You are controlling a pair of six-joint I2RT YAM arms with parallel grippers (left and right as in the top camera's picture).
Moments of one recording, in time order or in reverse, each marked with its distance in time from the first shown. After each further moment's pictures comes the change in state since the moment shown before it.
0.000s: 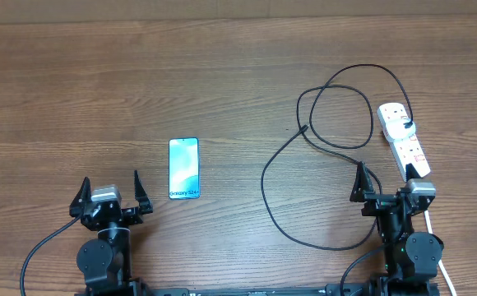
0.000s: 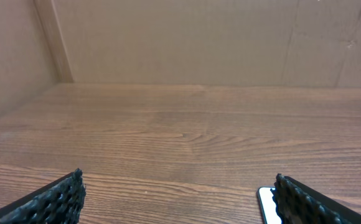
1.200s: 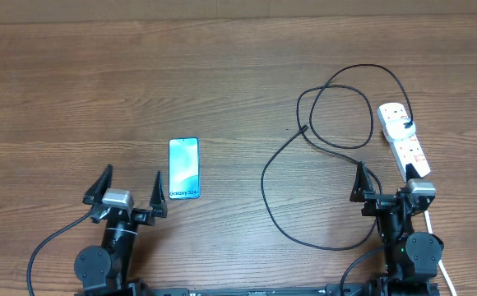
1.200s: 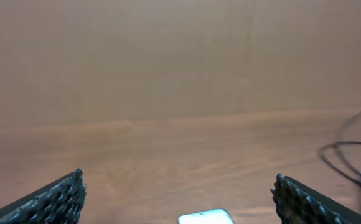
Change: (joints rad) left arm 0.000 0.000 0.012 0.111 0.330 -0.076; right arm 0.000 0.000 0.000 0.000 0.000 0.000
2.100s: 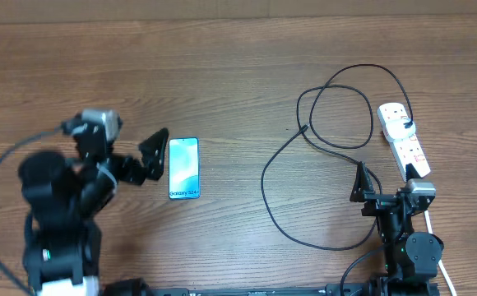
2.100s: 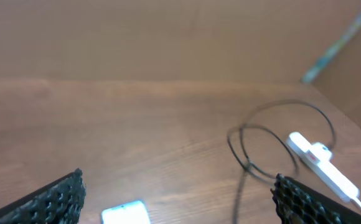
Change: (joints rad) left arm -0.065 0.828 0.886 -0.502 0.209 -0.073; right arm 0.000 0.000 0.000 0.000 0.000 0.000
